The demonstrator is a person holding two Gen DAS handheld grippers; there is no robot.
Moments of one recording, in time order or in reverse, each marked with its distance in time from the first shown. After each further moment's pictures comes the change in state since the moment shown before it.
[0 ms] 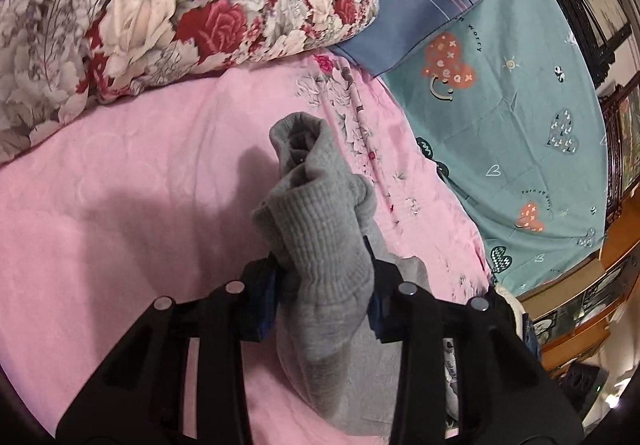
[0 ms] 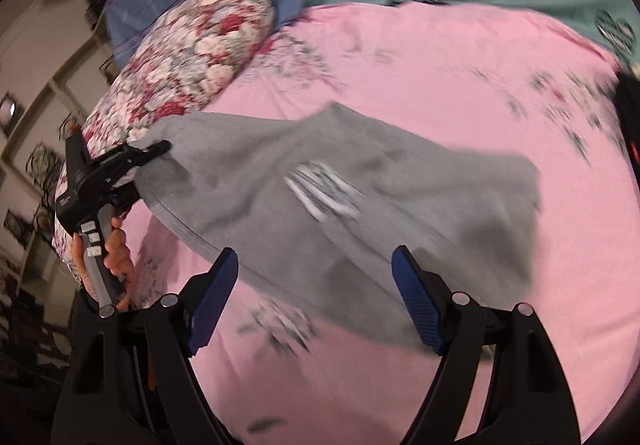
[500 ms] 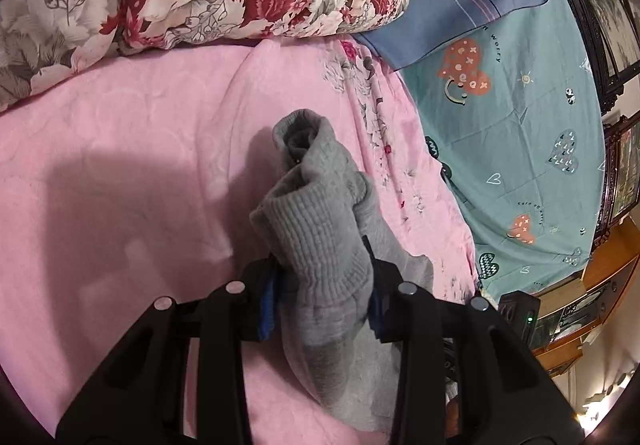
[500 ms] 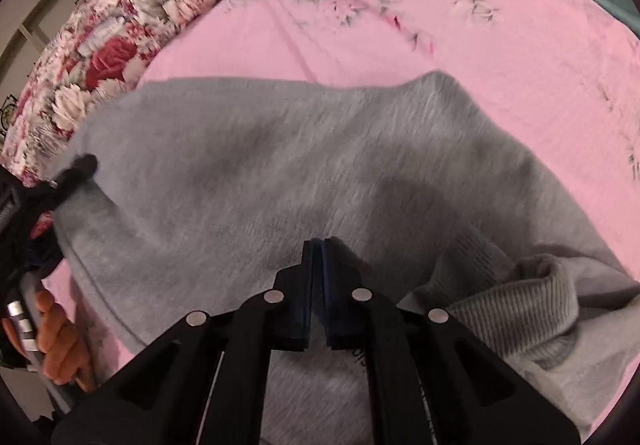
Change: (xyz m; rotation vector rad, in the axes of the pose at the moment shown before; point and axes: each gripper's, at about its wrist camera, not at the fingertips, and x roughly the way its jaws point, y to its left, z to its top) left arm 0.014 0.037 0.000 -0.095 0.054 -0.029; right arm 0.174 0.020 0.063 -0.050 0.251 -0.079
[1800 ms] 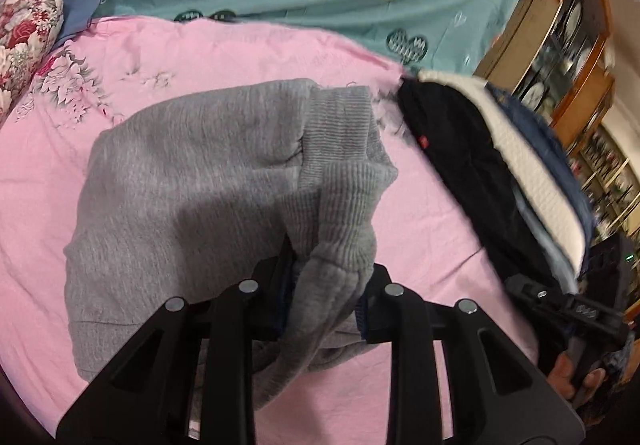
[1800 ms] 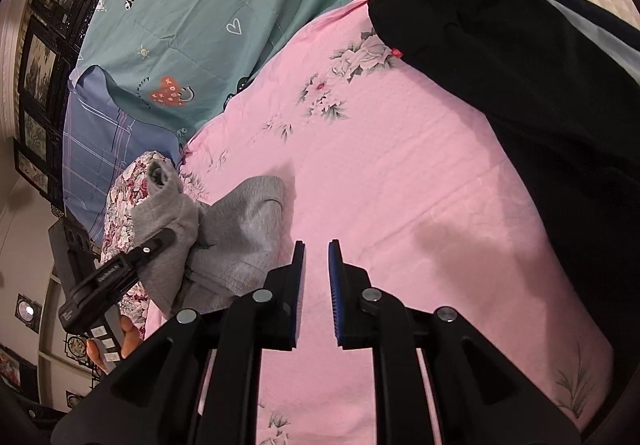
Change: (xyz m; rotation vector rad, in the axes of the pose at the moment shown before) left arm 0.094 -0.300 -0.248 0.837 0.346 0.033; right arm -0.248 -0.260 -0.302 0.695 -0.523 0.145
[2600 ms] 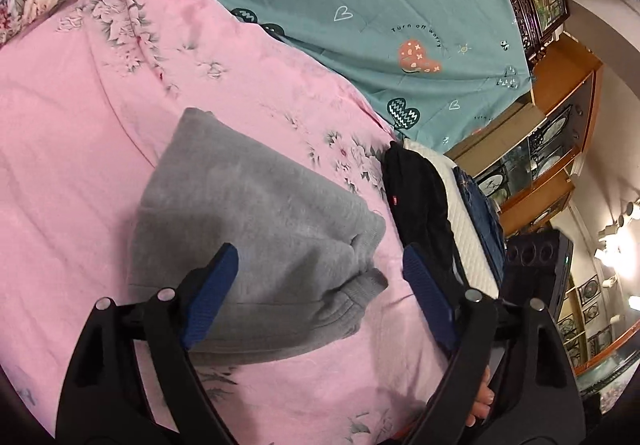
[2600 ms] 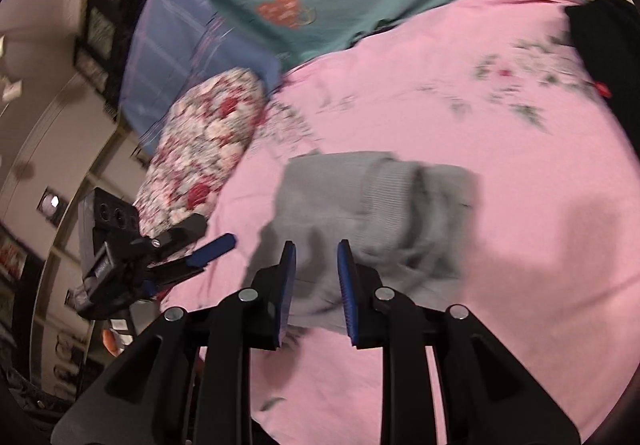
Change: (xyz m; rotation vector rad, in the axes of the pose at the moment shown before) left arm -0.084 0.105 -0.006 -0.322 -0.126 -0.245; right arm 0.098 0.170 0.007 -0.328 0.218 0.221
